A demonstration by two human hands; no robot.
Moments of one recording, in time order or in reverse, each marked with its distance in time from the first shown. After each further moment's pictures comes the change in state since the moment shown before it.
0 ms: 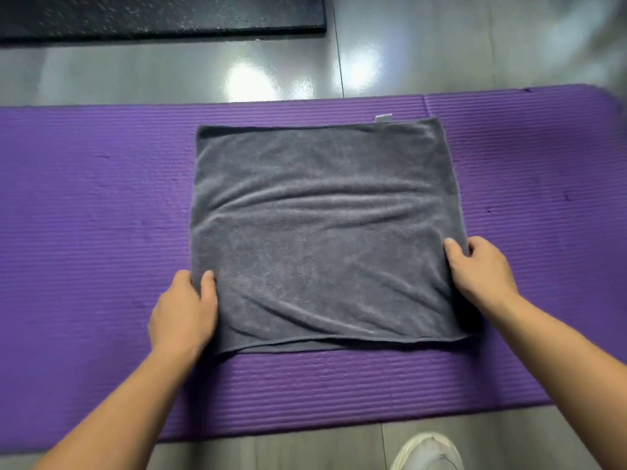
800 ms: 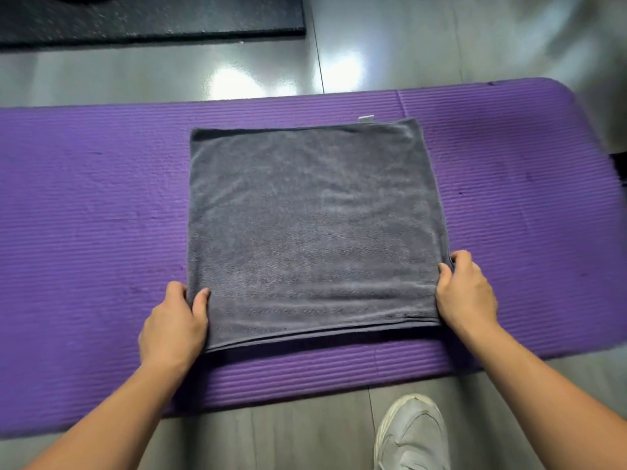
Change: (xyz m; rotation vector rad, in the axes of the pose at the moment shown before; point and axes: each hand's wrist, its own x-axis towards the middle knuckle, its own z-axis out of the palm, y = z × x) left_hand -0.041 -0.030 -0.002 0.082 -0.028 0.065; right_hand -0.067 0.048 0.014 -0.195 0.089 0.001
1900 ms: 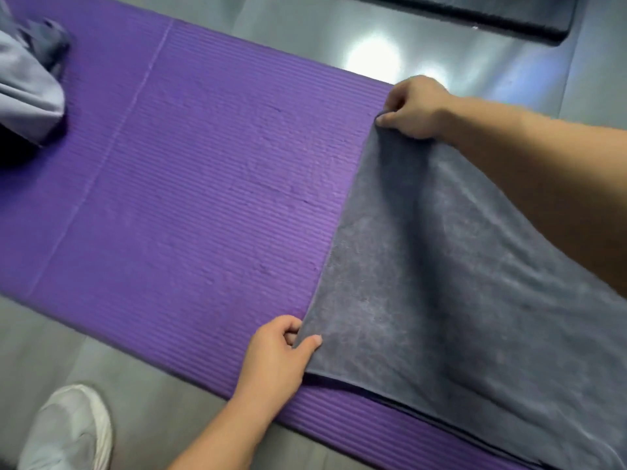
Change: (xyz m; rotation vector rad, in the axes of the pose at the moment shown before) left_hand -0.014 -0.031 -0.008 -0.690 -0.231 -0.315; right_hand 0.101 -0.487 0.054 -0.079 -0.409 -0.921
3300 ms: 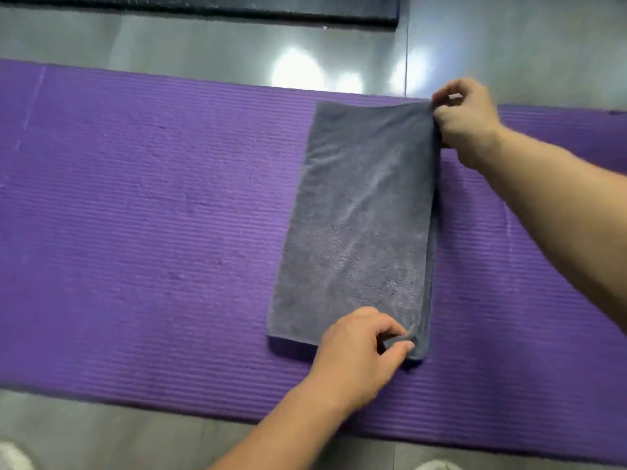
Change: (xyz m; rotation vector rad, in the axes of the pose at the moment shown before) left_hand -0.074 0.073 0.160 0.262 -0.381 0.665; right_hand -0.158 0.199 -0.059 0.723 0.555 0.368
